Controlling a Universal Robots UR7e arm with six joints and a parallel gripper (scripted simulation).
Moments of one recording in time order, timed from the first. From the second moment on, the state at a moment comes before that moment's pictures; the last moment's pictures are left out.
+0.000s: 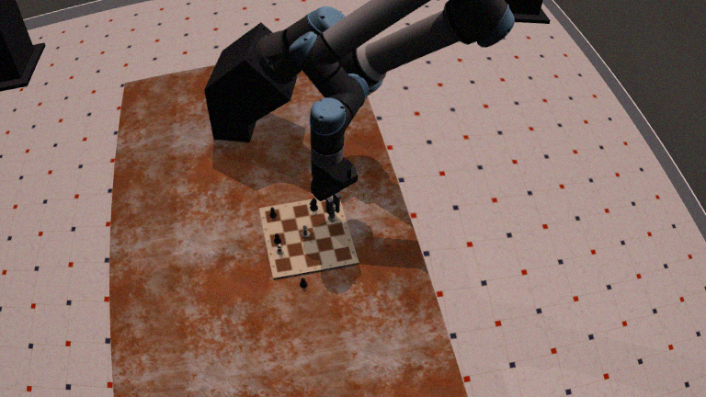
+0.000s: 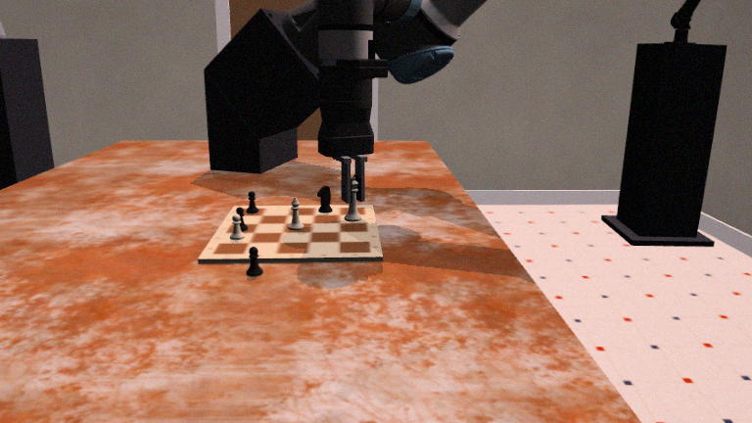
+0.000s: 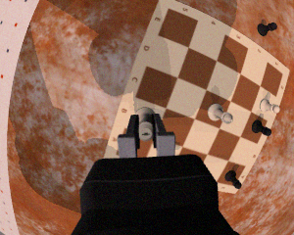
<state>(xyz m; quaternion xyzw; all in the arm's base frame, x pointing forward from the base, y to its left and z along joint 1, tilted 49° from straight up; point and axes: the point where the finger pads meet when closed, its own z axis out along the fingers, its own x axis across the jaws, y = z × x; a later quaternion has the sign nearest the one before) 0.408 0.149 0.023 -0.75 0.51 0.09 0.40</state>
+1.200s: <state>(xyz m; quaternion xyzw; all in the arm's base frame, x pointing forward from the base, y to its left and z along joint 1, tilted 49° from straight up) 0.397 0.113 0.055 -0.75 0.51 0.09 0.40</state>
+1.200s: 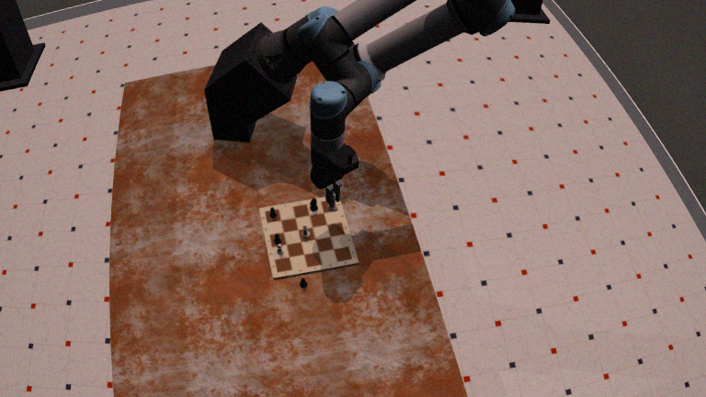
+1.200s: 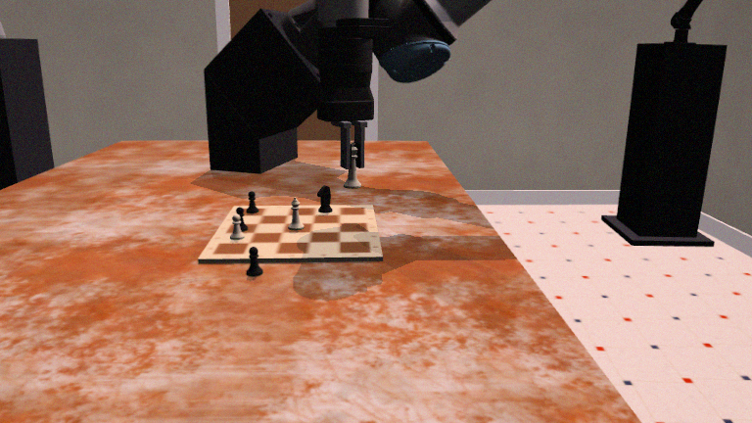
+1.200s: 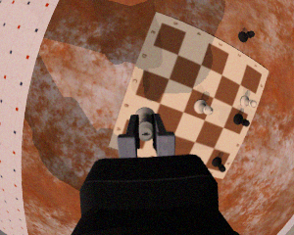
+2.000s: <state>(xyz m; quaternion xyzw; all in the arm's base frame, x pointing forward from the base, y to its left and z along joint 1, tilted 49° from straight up) 0.382 0.080 0.087 -0.75 0.51 0.09 0.40</state>
